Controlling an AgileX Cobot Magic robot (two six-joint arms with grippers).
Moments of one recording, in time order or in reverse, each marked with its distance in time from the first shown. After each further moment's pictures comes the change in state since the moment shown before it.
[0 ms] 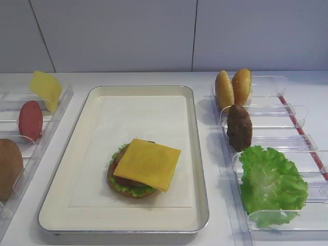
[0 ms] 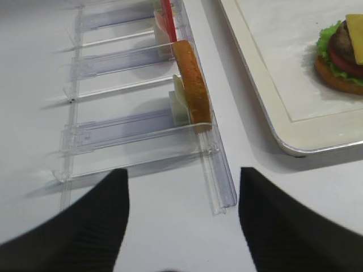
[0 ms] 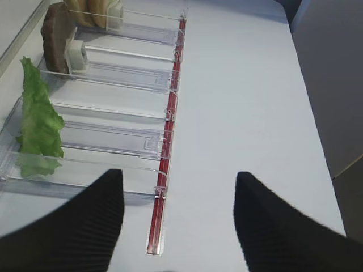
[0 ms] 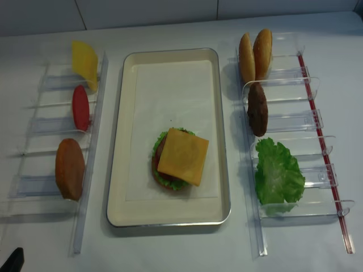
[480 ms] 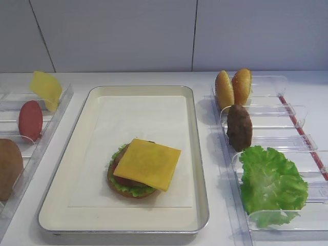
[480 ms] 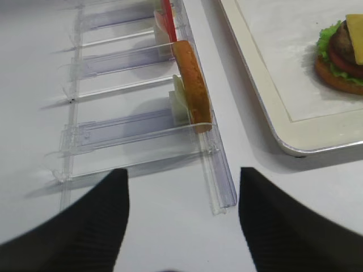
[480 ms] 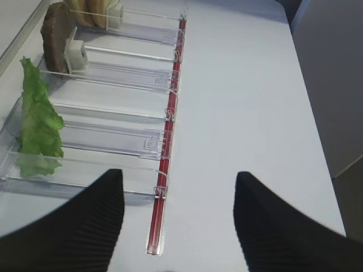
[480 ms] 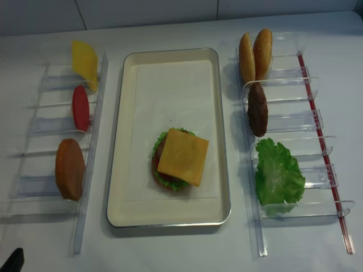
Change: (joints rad) left arm 0.000 0.000 0.000 0.000 0.000 0.000; right arm 0.000 0.000 0.000 0.000 0.000 0.000
